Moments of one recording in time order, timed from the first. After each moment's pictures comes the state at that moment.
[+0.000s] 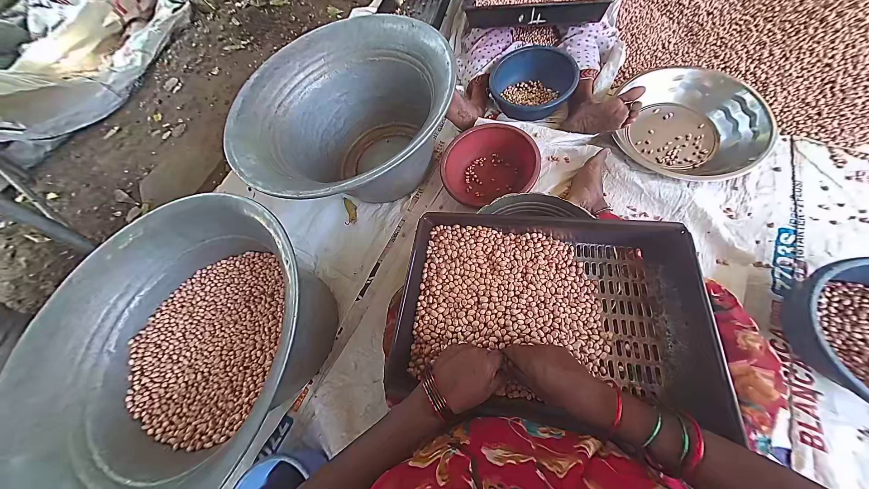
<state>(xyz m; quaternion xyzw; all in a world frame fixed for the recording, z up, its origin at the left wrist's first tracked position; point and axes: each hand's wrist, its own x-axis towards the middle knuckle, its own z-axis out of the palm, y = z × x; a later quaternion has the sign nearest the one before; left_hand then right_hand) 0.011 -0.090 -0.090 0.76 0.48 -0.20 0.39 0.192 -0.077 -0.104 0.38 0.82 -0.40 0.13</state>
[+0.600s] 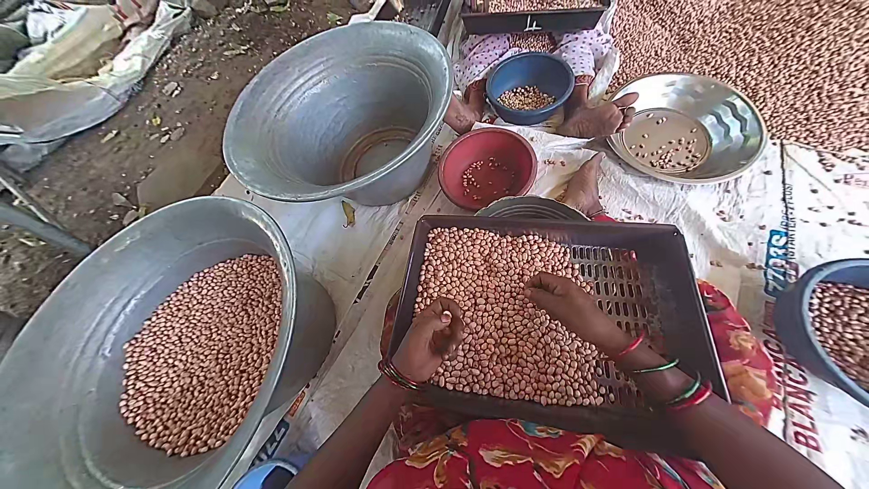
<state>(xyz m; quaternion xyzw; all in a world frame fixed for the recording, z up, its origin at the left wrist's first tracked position) -0.035 -0.089 -0.116 0.30 0.38 0.48 0.73 0.220 -0.008 -0.097 0.52 0.62 -0.56 -0.17</state>
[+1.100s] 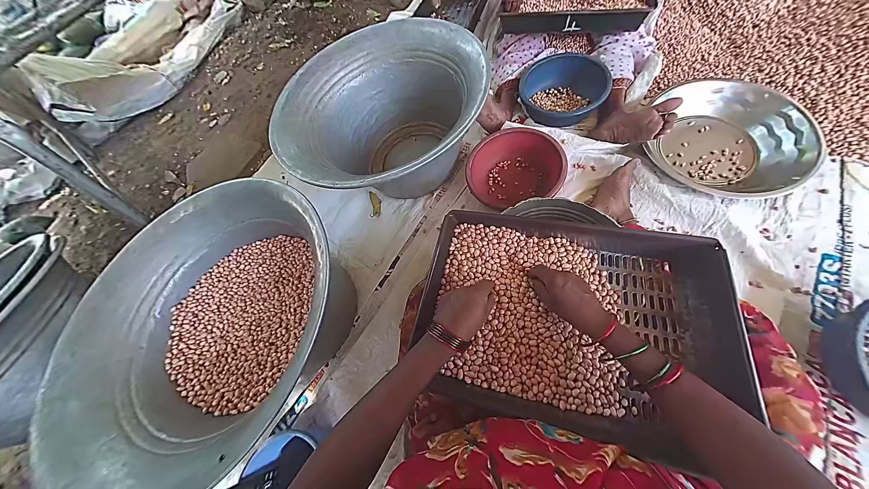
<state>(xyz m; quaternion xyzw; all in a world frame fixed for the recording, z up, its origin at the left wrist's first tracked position) -0.009 -0.035 -0.080 0.65 0.67 -0.10 0.34 0.181 0.018 -0.104 0.52 0.77 -0.36 0.03</state>
